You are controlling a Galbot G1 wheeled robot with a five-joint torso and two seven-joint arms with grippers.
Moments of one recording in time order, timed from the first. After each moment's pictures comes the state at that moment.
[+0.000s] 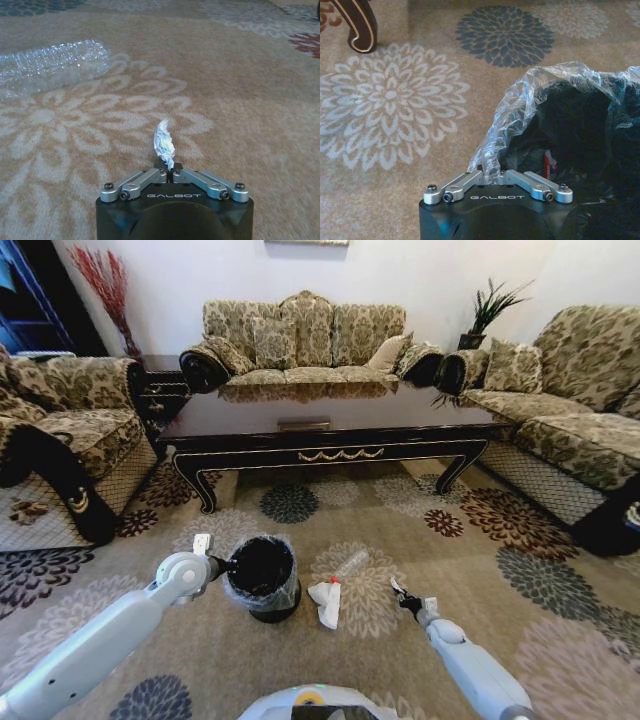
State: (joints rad) left arm 0.86 -0.65 -0.01 -1.93 -1.49 0.74 -0.72; right arm -0.99 1.04 0.20 0.89 0.49 0.03 -0.15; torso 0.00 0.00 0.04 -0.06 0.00
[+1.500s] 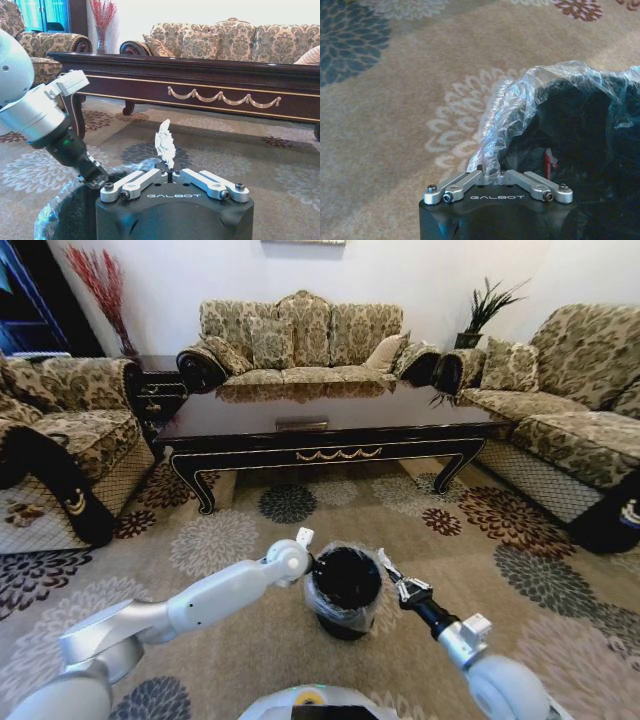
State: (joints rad) left arm 0.30 -1.12 0.69 -1.71 -1.60 0.74 -0.84; right arm -1.80 0.89 0.58 2.24 0.46 -0.02 -0.04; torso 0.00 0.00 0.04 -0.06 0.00
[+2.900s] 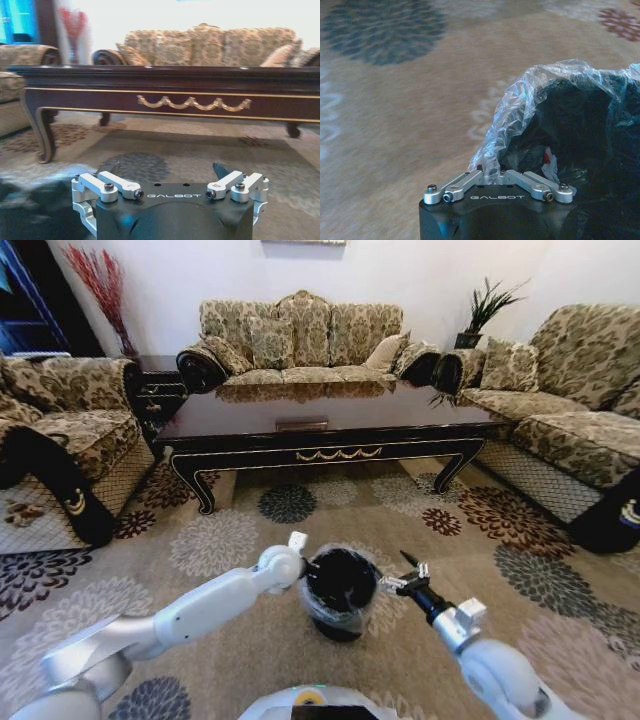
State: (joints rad) left arm 0.49 -0.96 0.46 -1.83 -1.56 0.74 -0.86; right arm -1.65 0.89 0.61 2.16 0.60 -0.09 0.00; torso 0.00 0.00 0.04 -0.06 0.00
